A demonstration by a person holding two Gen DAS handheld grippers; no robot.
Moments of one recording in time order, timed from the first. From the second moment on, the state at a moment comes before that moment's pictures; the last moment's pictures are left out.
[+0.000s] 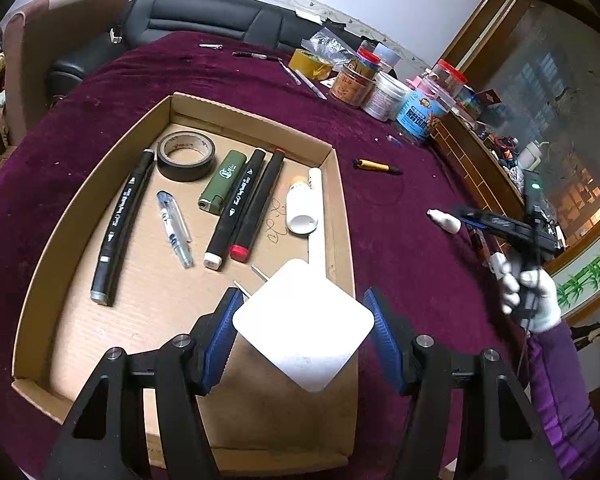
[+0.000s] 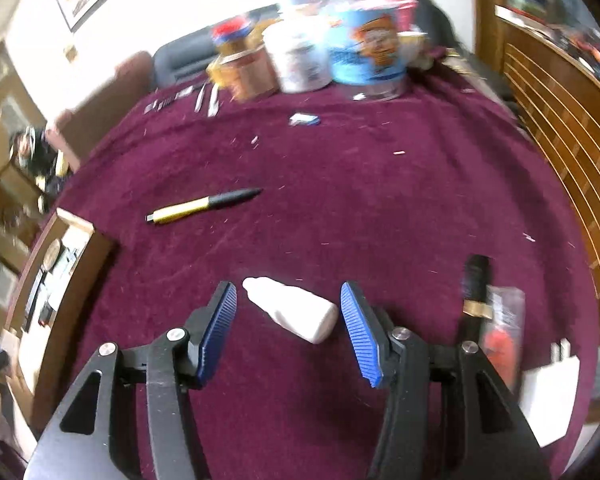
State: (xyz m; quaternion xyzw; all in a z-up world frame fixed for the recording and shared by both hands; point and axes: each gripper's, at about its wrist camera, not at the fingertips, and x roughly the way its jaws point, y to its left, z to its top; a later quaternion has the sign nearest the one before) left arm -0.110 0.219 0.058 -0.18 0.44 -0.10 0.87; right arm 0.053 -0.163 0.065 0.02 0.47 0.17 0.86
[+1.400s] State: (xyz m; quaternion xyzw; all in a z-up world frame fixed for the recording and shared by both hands) left arm -0.108 0.287 0.024 -0.18 0.48 -0.03 0.86; right arm -0.068 0.111 0.063 -0.05 0.51 0.35 0.78
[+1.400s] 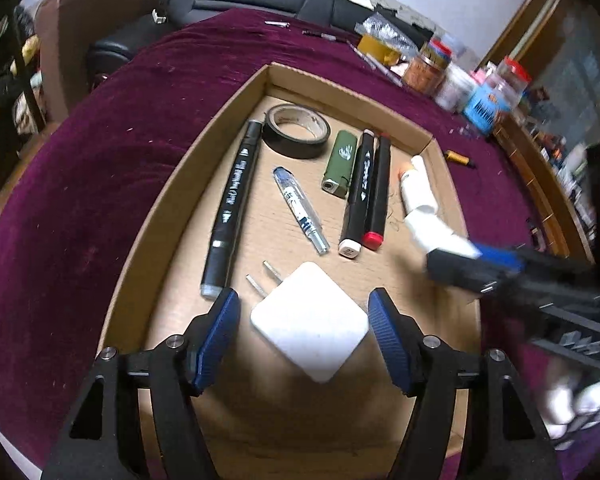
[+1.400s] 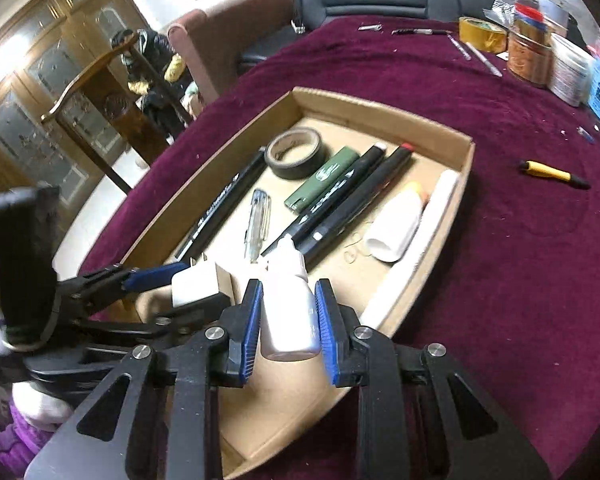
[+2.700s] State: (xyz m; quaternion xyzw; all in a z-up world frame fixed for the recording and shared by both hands) left arm -0.134 0.262 0.067 -0.23 0.41 -0.07 0.88; right arm -0.093 -0.132 0.120 -0.09 0.30 0.01 0.95
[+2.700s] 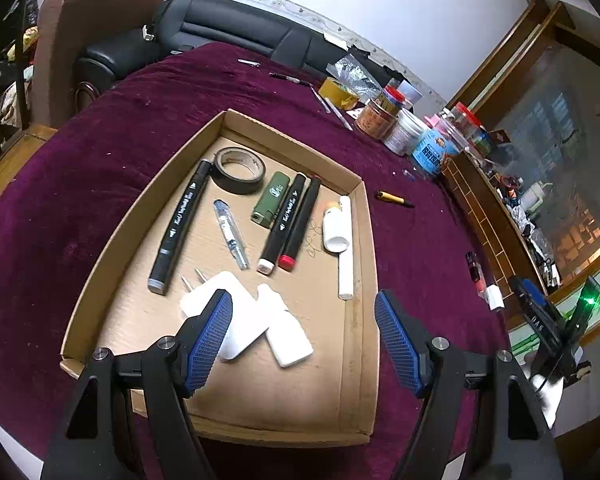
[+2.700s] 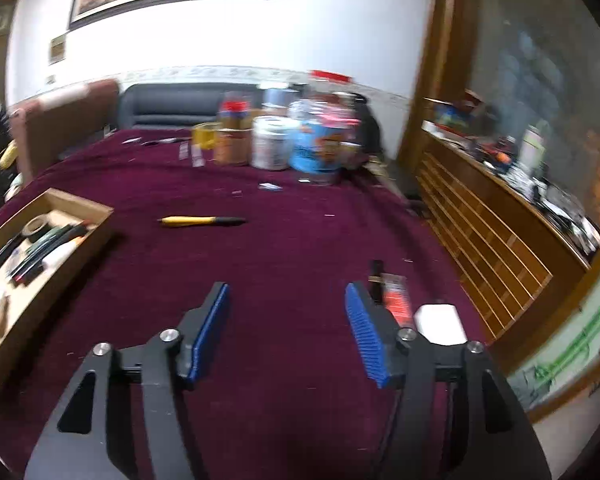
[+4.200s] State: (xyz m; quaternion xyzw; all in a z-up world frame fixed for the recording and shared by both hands) left arm -0.125 0.186 0.079 -0.16 0.44 -0.10 0.88; right arm 0.056 -0.231 0.041 0.01 0.53 0.02 0.85
